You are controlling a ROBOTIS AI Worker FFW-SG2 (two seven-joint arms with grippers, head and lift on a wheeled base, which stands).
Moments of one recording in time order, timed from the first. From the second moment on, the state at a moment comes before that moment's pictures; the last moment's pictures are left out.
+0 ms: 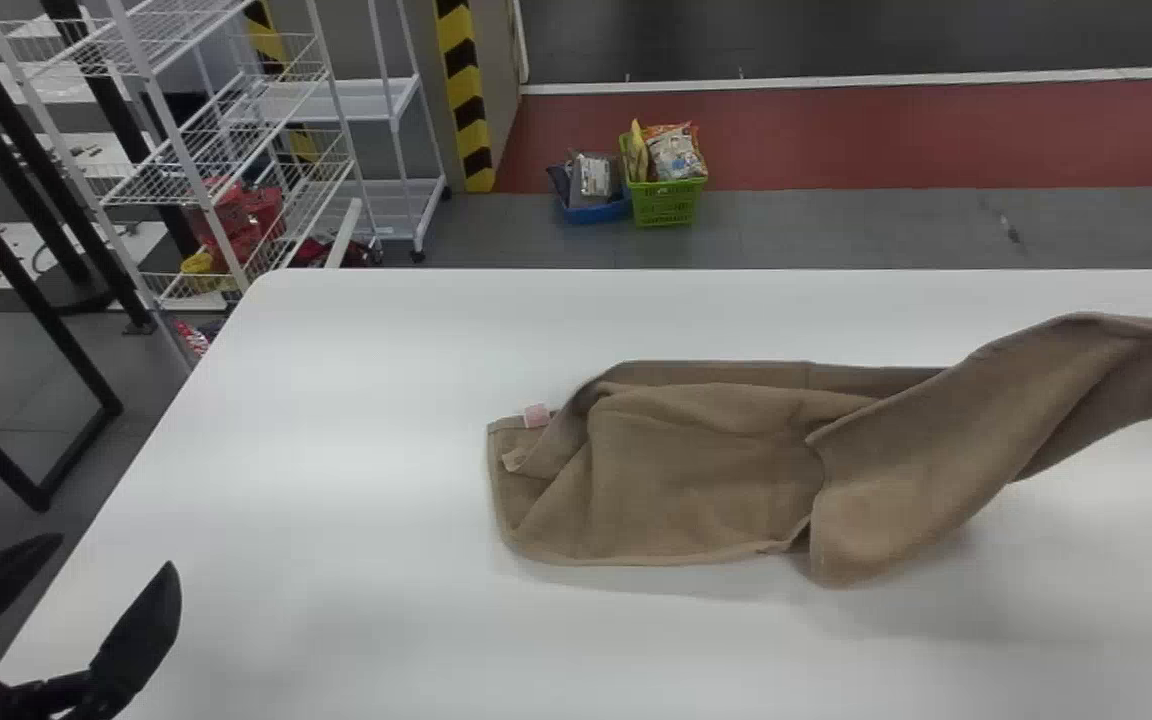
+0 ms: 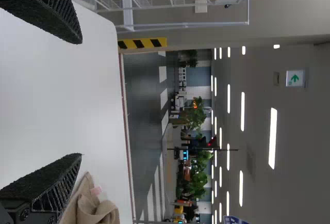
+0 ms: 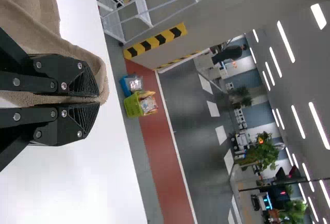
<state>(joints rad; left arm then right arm) 0.55 0.00 0.64 -1.91 0.27 -0.12 -0.77 0.15 -0.08 -0.49 -2.19 -0.41 0.87 0.33</state>
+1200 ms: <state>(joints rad) 0.56 0.00 0.61 -1.91 0.26 -0.11 -0.79 0.20 -0.03 -0.58 -2.05 -0.24 0.66 0.41</state>
